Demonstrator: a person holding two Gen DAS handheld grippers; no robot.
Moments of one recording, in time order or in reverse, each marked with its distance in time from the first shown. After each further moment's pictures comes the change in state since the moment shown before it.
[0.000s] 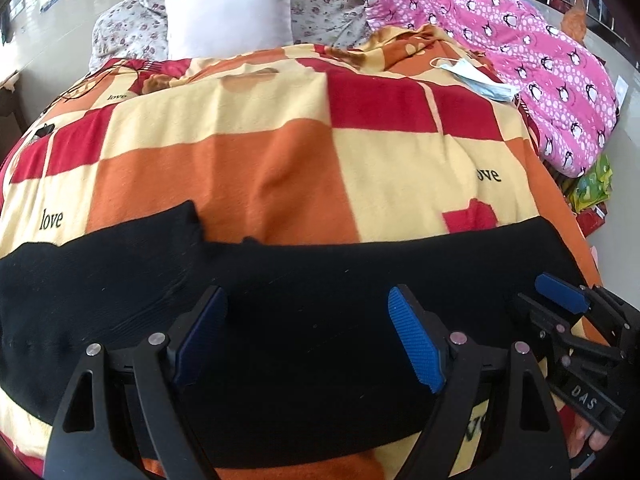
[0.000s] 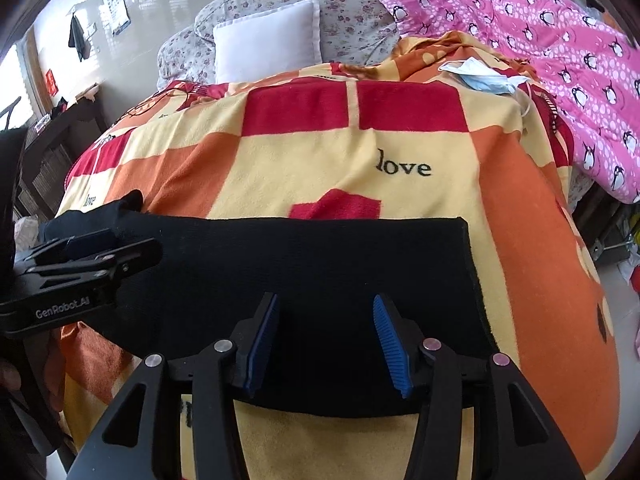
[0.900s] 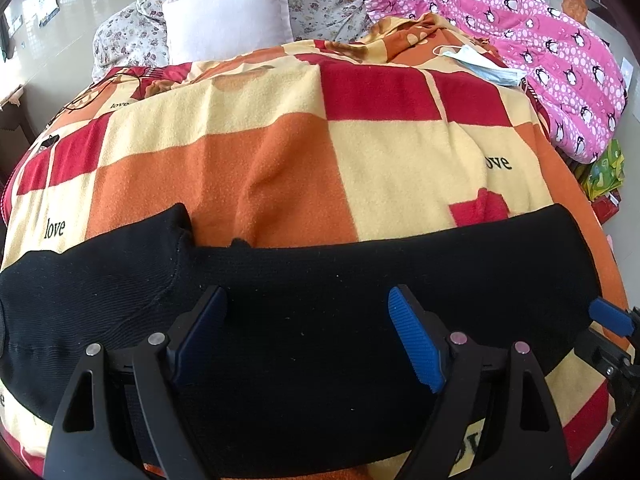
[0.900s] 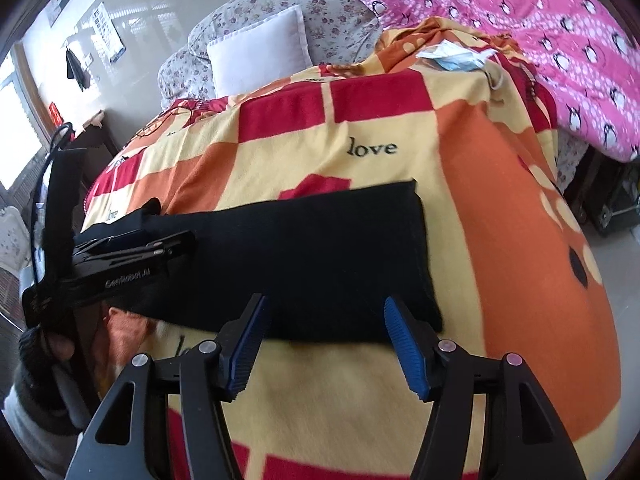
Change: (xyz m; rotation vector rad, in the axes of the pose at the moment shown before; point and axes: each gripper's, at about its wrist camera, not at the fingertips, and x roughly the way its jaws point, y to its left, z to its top) left arm 0.008 -0.010 -0.003 0.033 0.006 0.057; right arm -0.040 -0.031 -0.028 0.112 0.001 0.092
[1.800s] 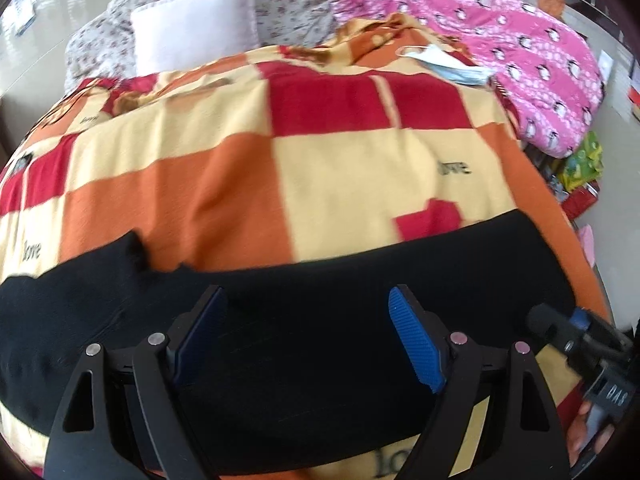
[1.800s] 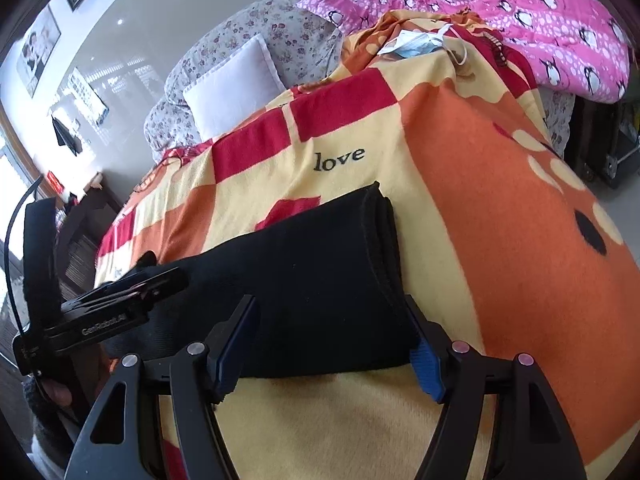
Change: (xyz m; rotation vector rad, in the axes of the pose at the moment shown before) left arm -0.007 -0.033 0.016 0.053 -0.002 -0.096; right arm 0.015 -0.033 -0.001 0.204 -0.090 0.082
